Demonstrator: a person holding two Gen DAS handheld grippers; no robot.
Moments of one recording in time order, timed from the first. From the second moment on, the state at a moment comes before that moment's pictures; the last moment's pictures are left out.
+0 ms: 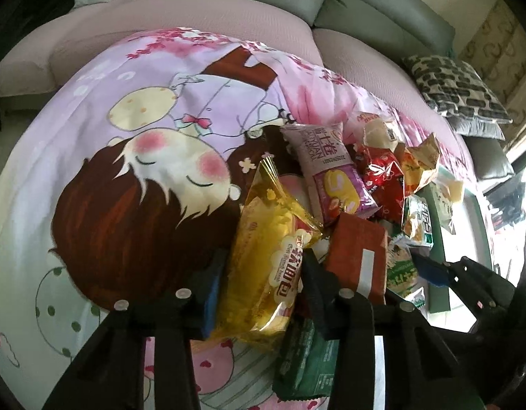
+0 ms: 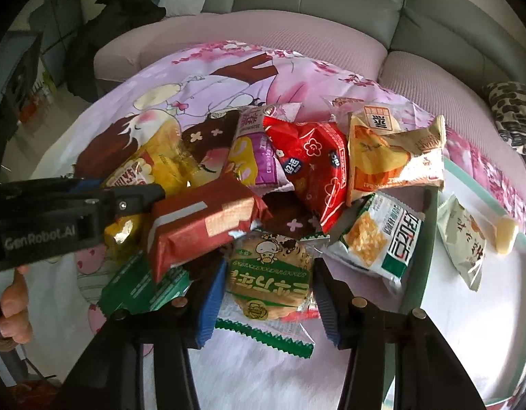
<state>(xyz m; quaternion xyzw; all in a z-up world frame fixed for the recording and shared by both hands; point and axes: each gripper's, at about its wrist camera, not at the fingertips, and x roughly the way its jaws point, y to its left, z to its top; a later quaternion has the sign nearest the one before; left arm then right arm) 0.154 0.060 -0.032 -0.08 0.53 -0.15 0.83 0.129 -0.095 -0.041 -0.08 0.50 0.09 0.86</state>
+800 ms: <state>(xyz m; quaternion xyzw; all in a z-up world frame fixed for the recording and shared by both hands) 0.130 0.020 0.036 -0.07 0.48 -0.15 0.86 0.083 -0.184 0.008 -0.02 0.46 0.05 0.88</state>
